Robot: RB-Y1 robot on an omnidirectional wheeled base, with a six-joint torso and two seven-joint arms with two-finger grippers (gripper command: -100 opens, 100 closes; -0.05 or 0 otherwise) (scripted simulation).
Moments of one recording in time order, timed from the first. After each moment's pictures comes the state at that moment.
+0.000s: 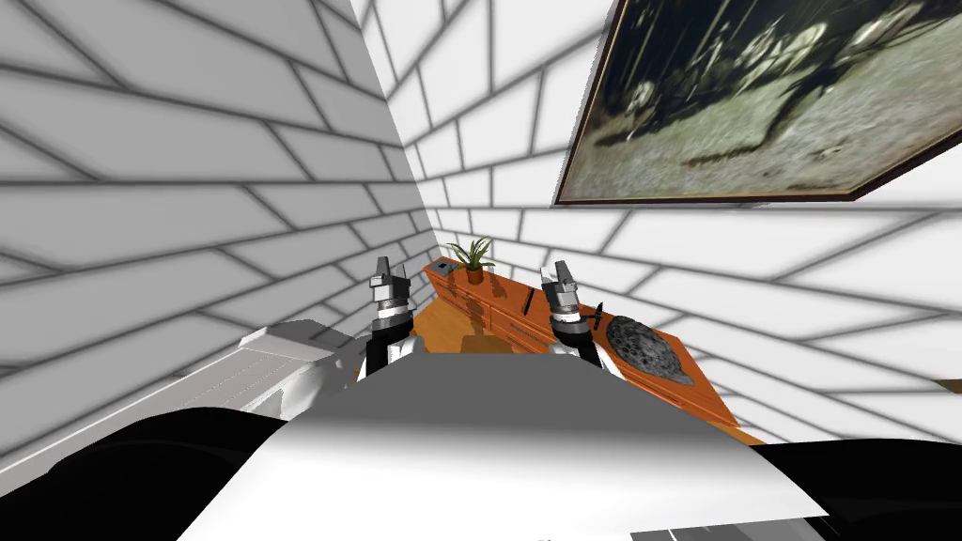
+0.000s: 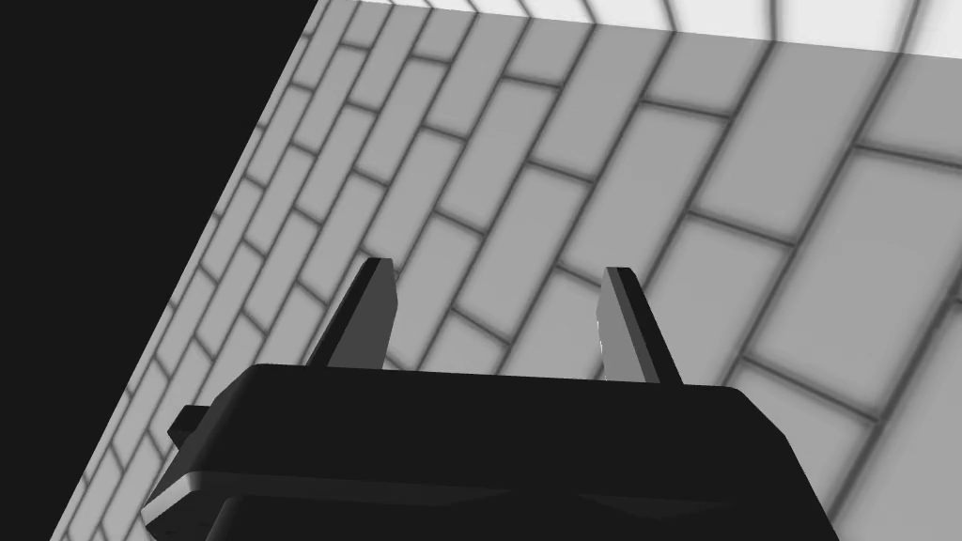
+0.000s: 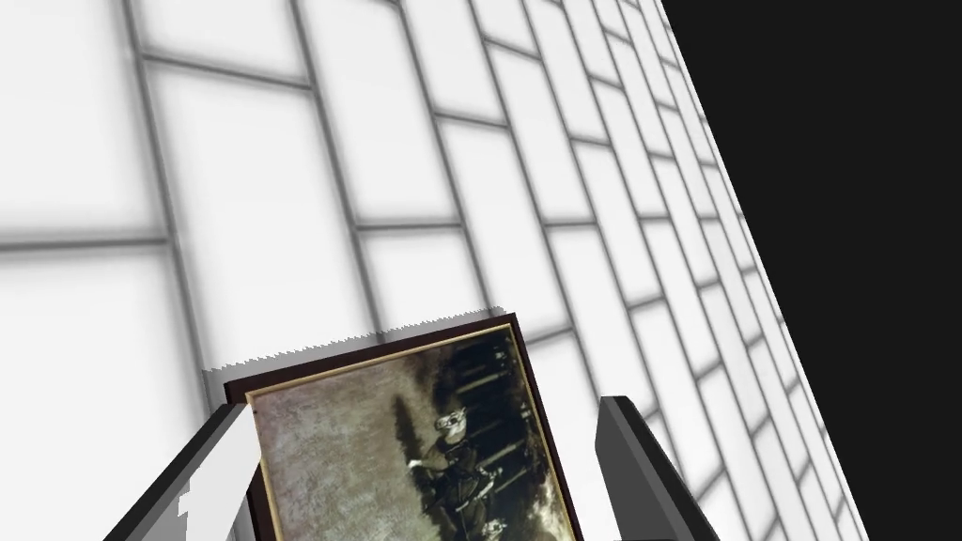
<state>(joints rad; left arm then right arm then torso) 0.50 -0.05 0.03 -2.36 0.04 -0.39 -0.08 0.46 -0.16 0.11 -2.14 0.09 -0.66 -0.03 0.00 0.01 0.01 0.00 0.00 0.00</state>
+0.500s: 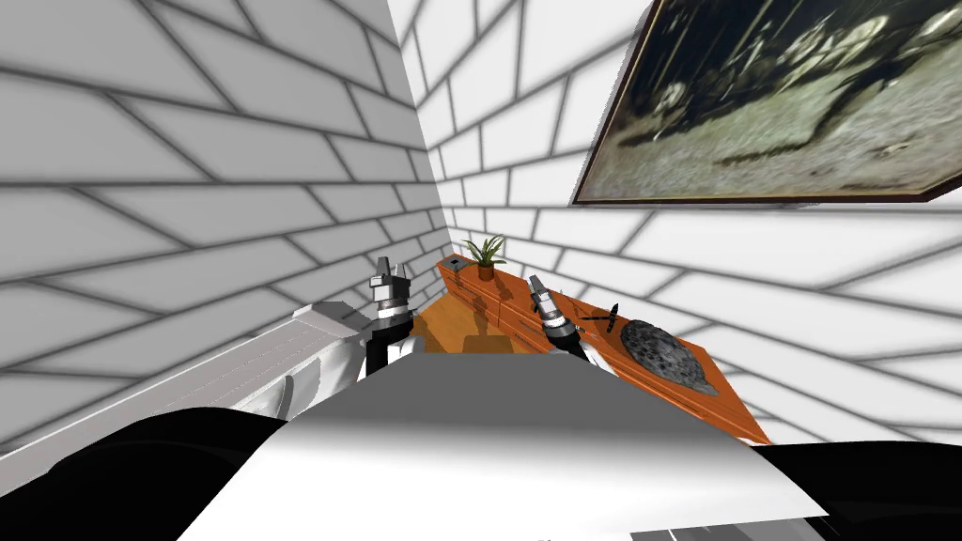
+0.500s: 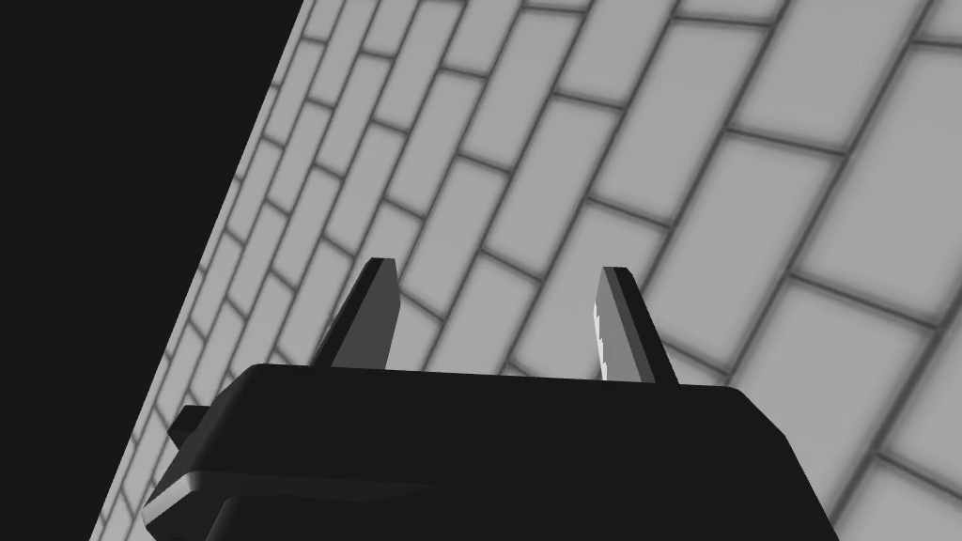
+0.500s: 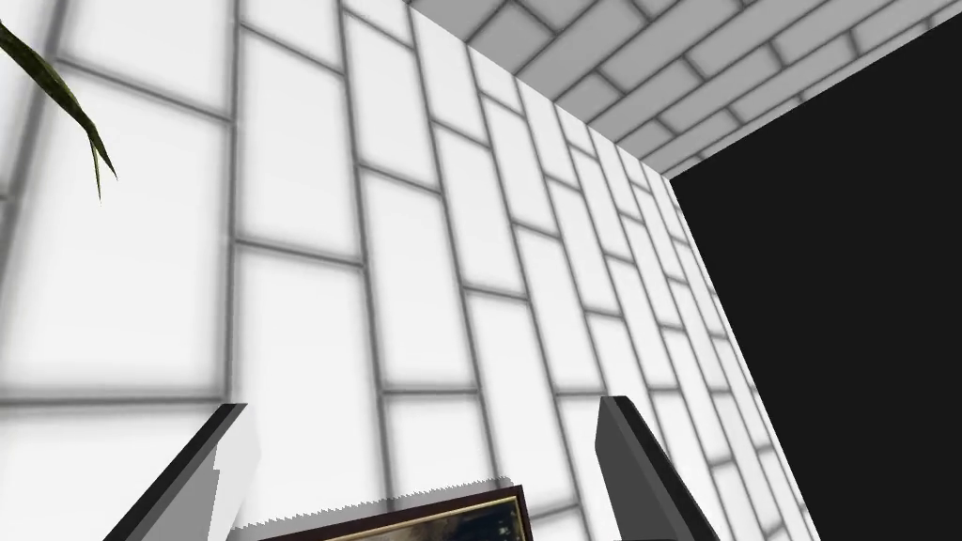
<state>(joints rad) 0.50 -0.05 0.03 -2.36 0.04 -0.39 -0.08 0.43 -0.28 0.19 -2.00 0.16 -0.66 0.08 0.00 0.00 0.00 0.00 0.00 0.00</state>
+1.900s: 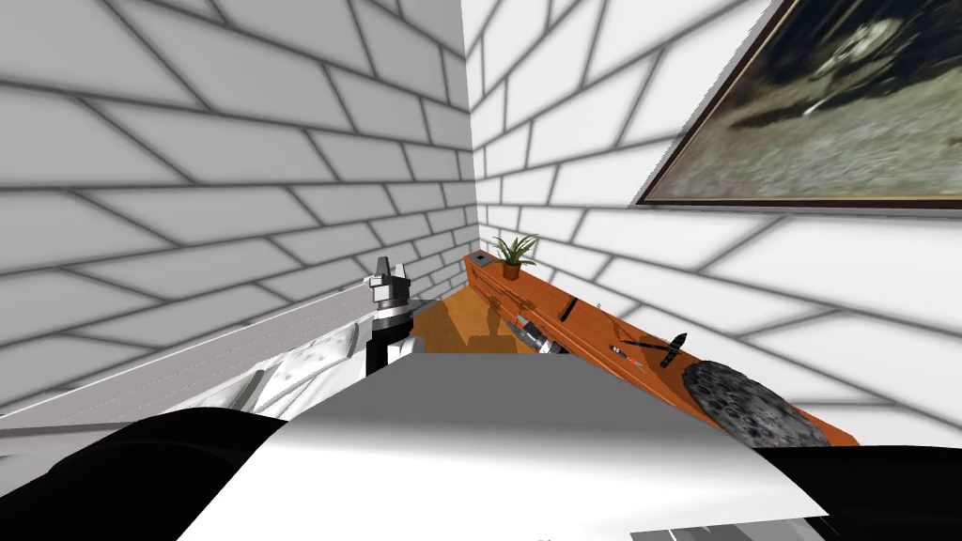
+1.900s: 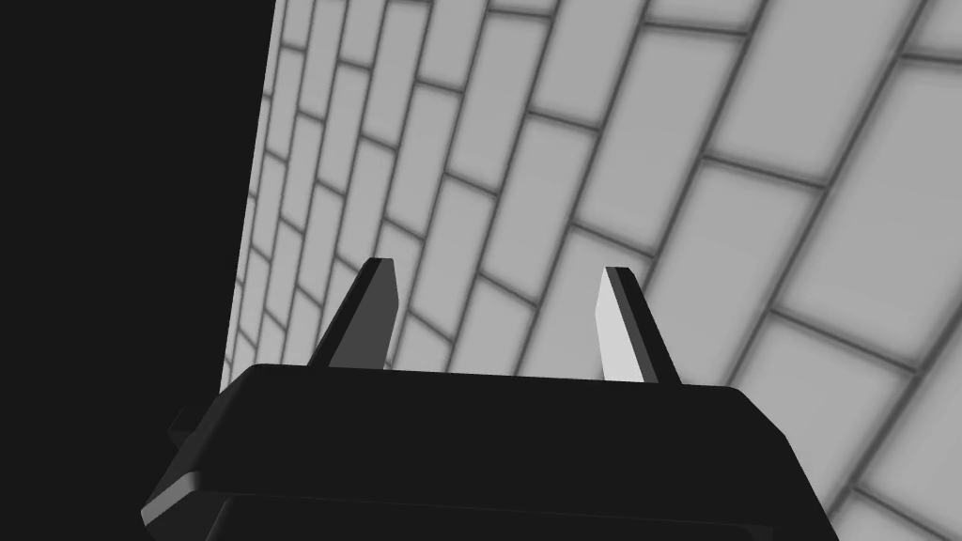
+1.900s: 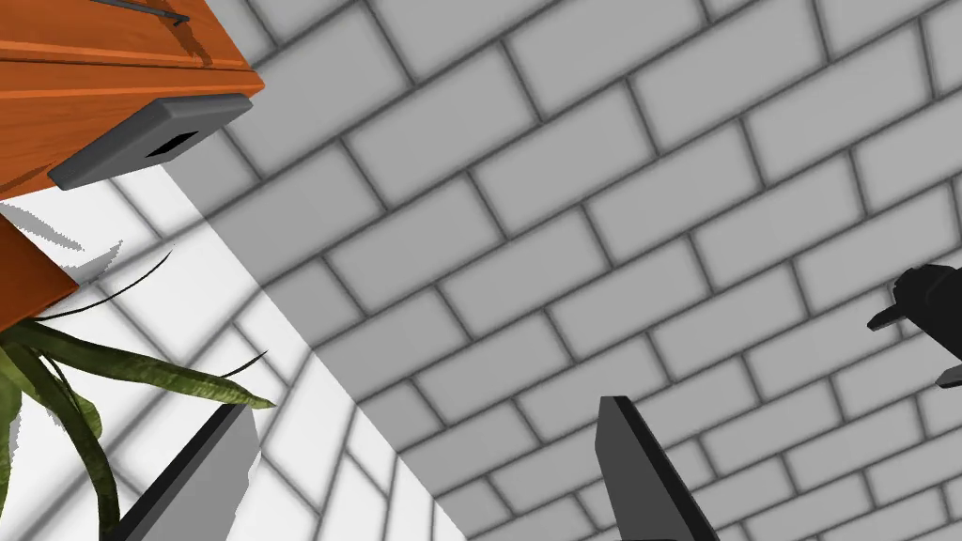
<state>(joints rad) 0.50 -0.05 0.03 -2.36 0.04 -0.39 -0.08 0.38 -0.55 0.41 -1.61 0.38 -0.63 0.40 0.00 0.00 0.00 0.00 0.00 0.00</state>
